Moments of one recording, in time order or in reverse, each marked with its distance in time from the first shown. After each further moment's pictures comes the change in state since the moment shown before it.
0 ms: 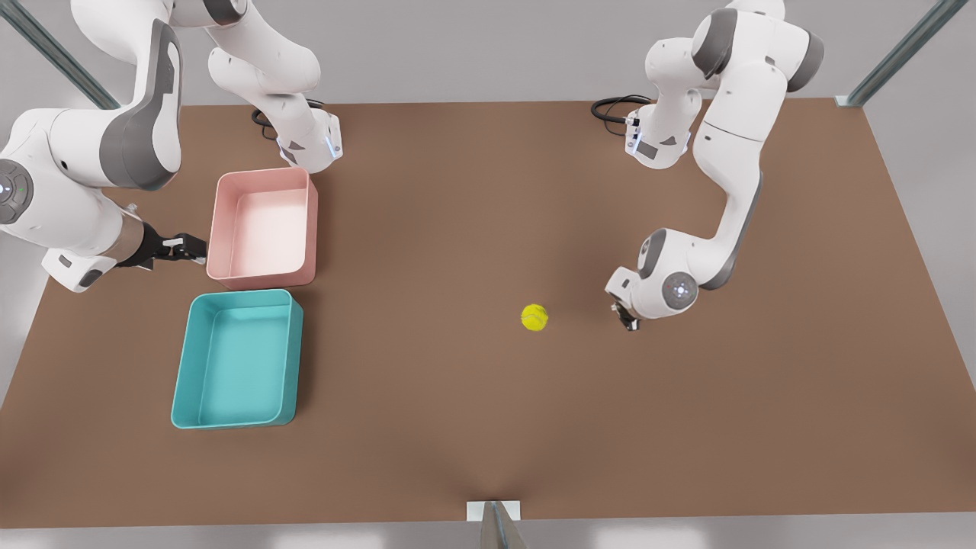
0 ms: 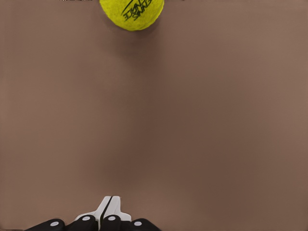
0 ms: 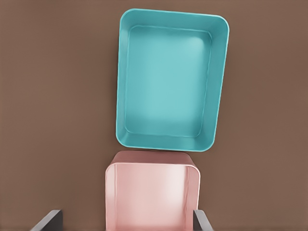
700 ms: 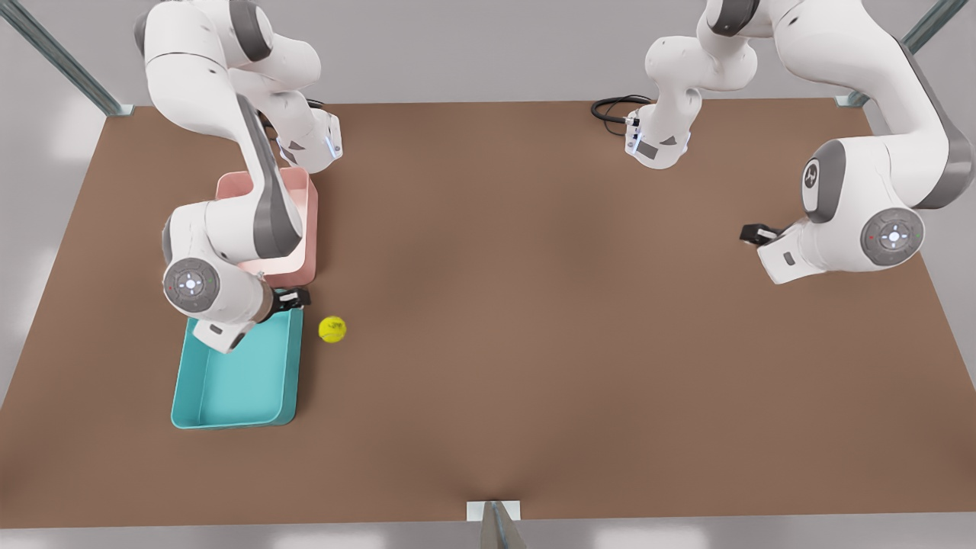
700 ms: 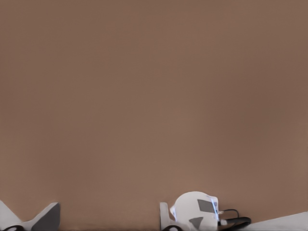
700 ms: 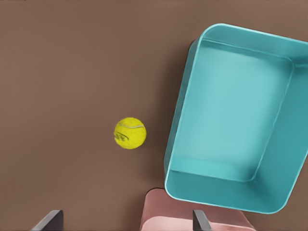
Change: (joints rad) left arm -0.090 -0.247 0.366 0.571 0.166 -1.060 -0.776; right arm 0.216 0.256 0.003 0.007 0.003 0.180 0.108
